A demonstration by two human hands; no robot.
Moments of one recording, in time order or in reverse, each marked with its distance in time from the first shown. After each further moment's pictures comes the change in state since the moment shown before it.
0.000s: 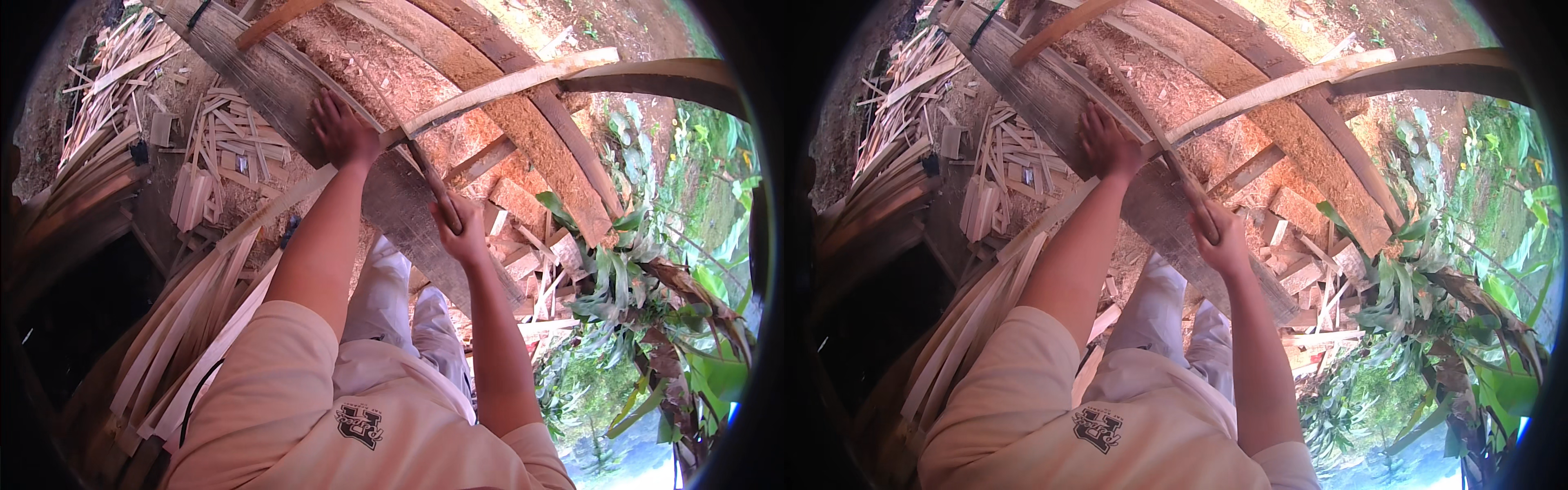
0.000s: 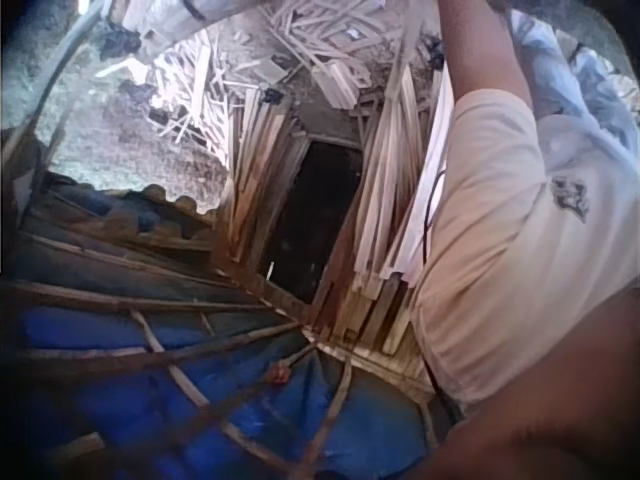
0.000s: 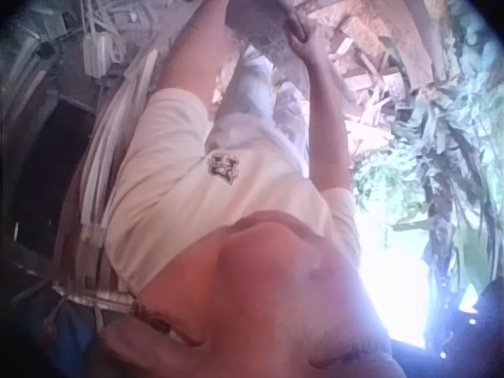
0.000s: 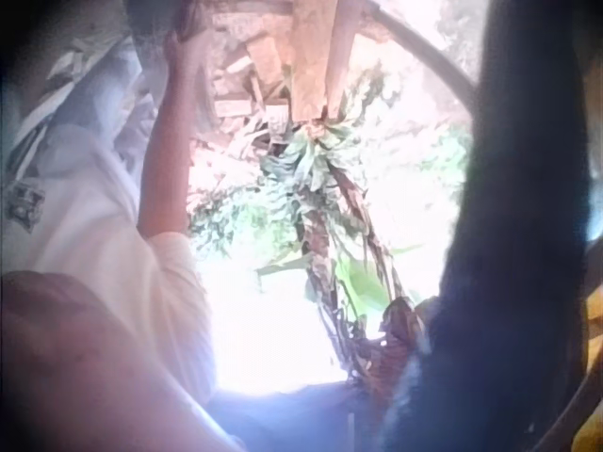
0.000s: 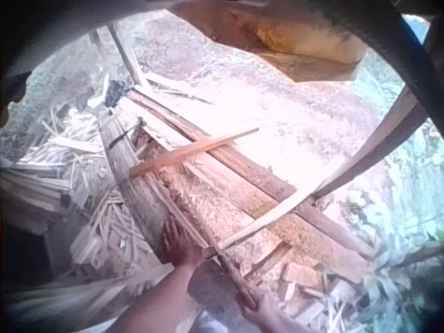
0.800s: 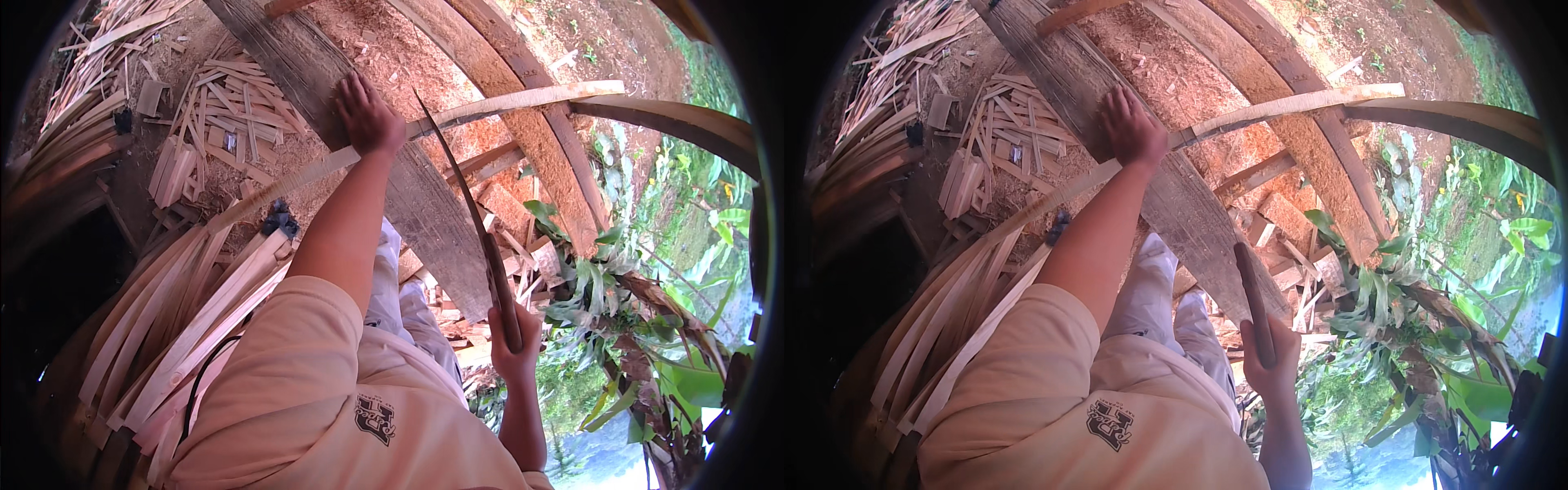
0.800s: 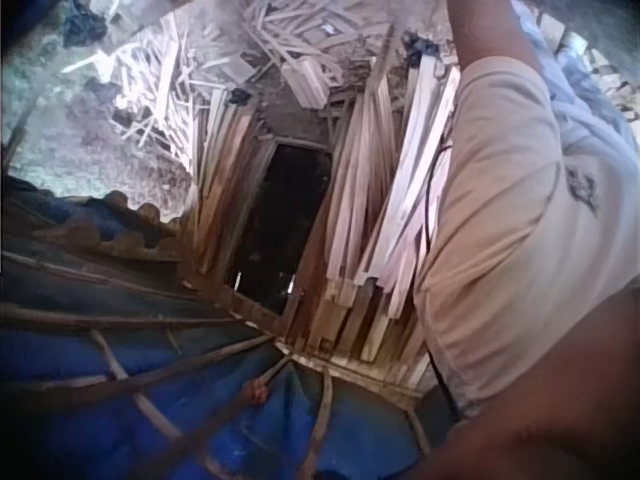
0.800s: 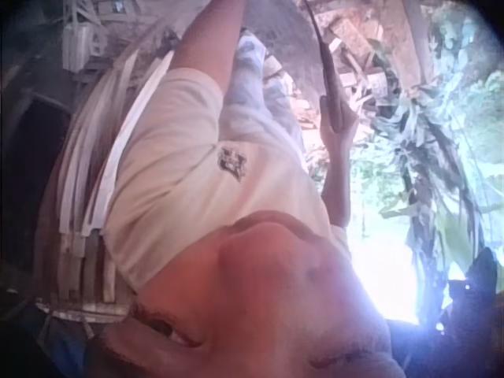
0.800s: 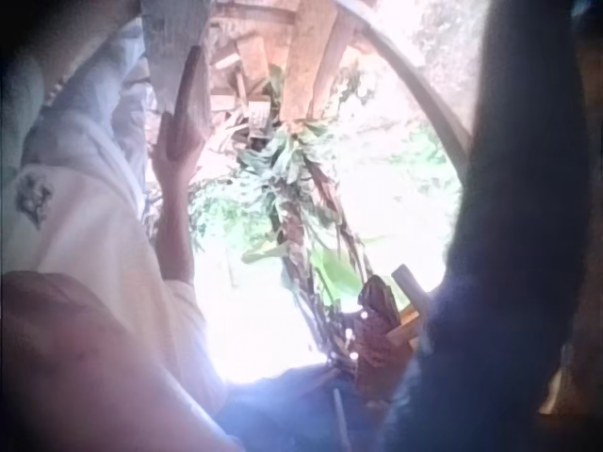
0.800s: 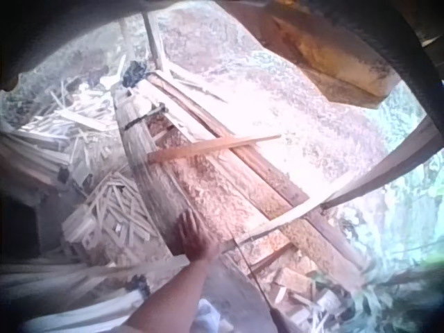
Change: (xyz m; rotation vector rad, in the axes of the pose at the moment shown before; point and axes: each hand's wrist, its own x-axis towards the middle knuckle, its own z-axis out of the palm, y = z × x) left_hand -0.001 0.011 -0.002 -0.074 0.062 -0.033; right_hand -0.147 -0.158 -0.082 -0.208 0.021 0.444
